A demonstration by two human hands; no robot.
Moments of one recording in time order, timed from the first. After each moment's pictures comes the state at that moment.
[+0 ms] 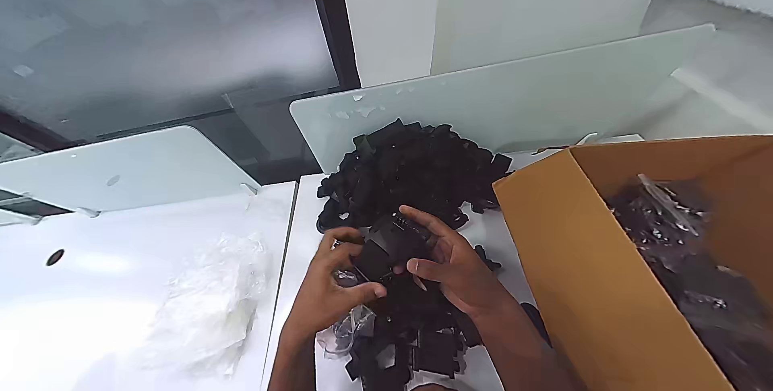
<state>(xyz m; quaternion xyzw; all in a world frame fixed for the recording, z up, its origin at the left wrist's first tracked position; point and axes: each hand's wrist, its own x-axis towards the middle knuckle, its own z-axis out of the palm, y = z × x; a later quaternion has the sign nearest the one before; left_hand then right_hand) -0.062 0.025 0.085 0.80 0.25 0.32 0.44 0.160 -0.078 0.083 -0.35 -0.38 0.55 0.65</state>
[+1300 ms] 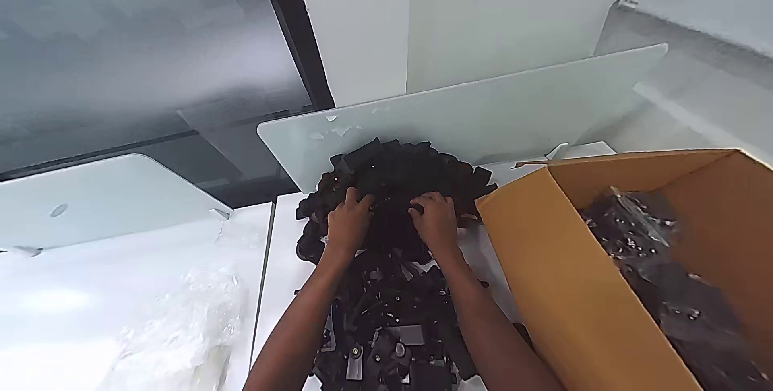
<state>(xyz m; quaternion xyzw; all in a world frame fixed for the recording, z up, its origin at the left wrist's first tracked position) 0.099 0.152 0.029 0.91 0.42 0.03 0.06 0.259 0.043 -0.007 -0.85 -0.43 0.07 0.29</state>
